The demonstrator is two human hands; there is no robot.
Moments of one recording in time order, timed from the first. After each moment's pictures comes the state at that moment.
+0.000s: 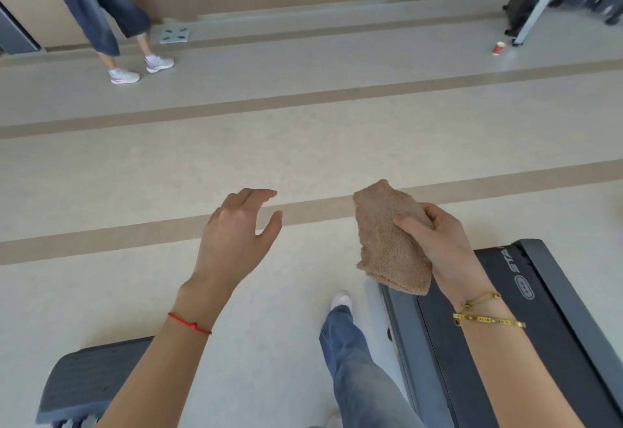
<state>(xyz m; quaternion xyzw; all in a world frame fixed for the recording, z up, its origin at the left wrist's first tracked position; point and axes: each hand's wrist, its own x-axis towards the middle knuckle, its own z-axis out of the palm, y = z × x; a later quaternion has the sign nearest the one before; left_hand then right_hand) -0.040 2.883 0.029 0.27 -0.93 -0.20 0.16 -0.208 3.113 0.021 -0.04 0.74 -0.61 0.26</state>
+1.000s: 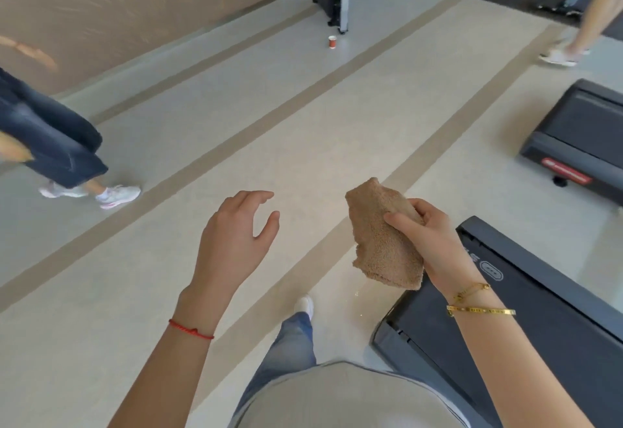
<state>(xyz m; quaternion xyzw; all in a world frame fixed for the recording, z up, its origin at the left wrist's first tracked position) -0.532 2.732 0.025 -0.01 -0.97 -0.24 0.09 -0.543 3.013 0.023 0.16 0.71 -0.68 0.09</state>
